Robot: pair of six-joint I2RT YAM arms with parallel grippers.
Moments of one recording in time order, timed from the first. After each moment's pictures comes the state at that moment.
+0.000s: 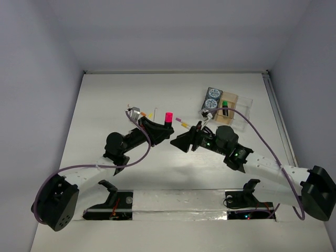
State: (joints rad) left arm -0.58 1.05 0.33 1.09 0.55 -0.80; right arm 0.85 1.07 0.54 0.47 -0.25 0.74
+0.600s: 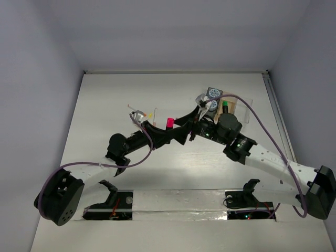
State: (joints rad) left arm -0.58 1.11 0.28 1.13 0.58 -0.82; right arm 0.85 1.06 0.78 0.34 -0.29 0.47
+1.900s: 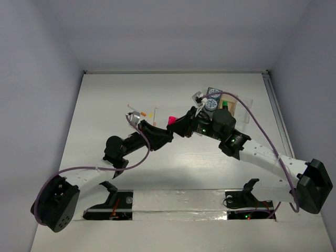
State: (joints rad) left arm -0.58 1.05 0.26 1.13 0.59 -0.82; right arm 0.81 1.19 0.81 0.37 -0.31 0.52
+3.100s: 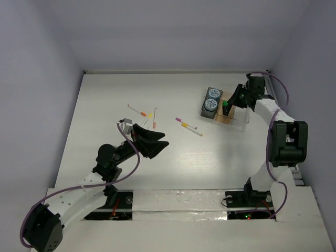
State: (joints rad) left arm -0.62 0.70 0.22 0.82 0.48 -0.70; right arm -0.04 1.70 1.22 -0.24 -0.21 0.37
